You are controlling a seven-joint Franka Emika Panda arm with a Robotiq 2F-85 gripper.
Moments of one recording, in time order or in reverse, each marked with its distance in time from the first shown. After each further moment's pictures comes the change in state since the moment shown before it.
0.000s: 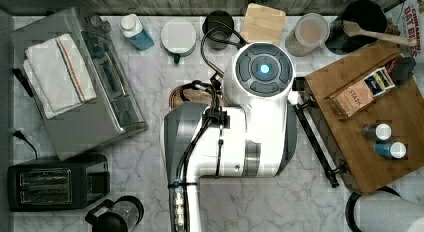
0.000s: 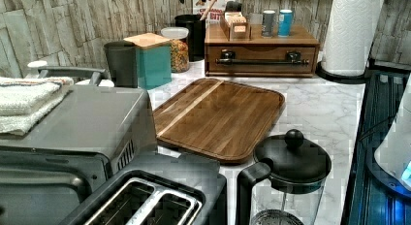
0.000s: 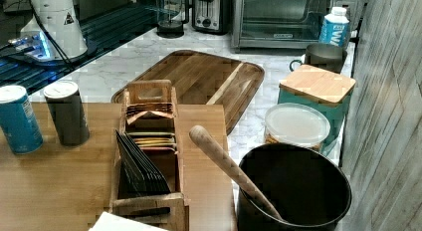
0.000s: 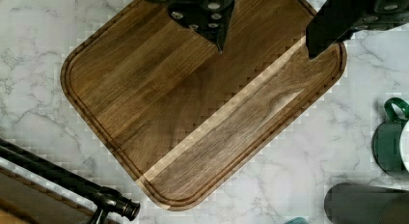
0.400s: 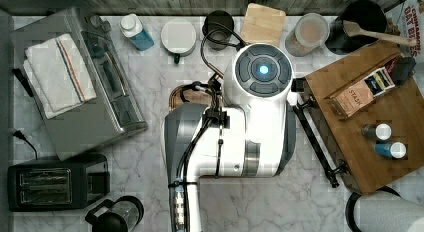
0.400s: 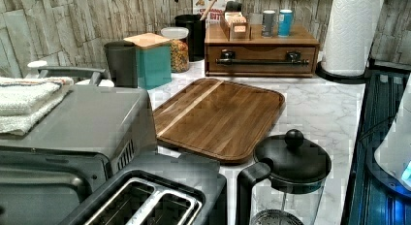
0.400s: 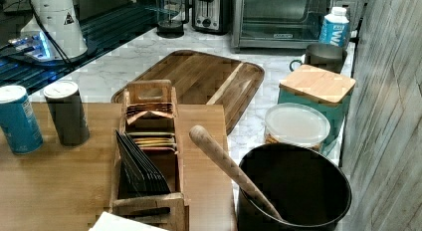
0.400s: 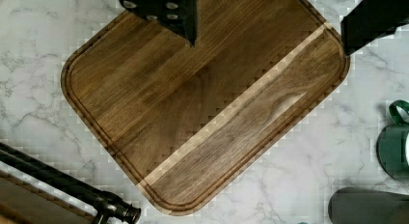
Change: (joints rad) arm 0.001 -0.001 0.000 -0.016 0.001 0.004 0.000
